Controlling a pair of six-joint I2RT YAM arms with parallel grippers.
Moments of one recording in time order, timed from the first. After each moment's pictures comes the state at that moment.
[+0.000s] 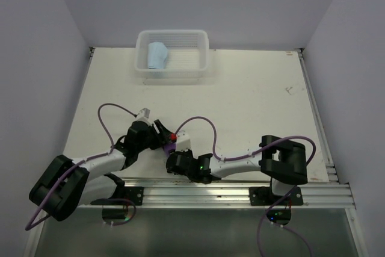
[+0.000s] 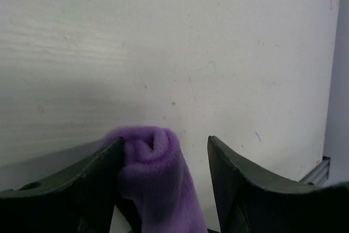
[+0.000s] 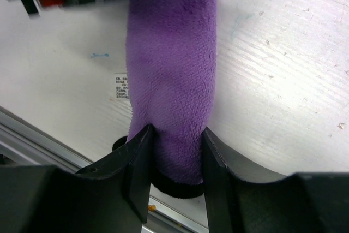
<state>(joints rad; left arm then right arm) -0.53 1.17 0.21 0.37 0.08 -0.92 1.41 1.75 0.92 -0.08 0.57 0.86</state>
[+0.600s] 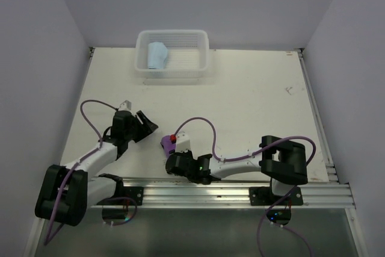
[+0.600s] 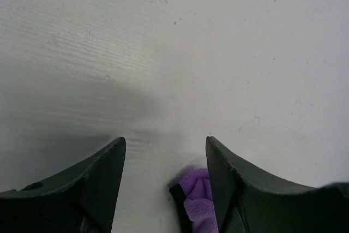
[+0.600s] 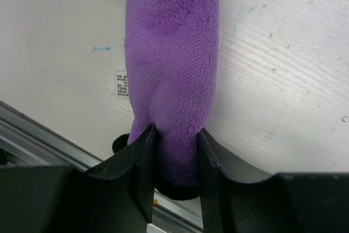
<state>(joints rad) -0.20 1.15 0.34 0.10 0.14 -0.77 1.42 1.75 0.93 -0.11 0.57 0.87</state>
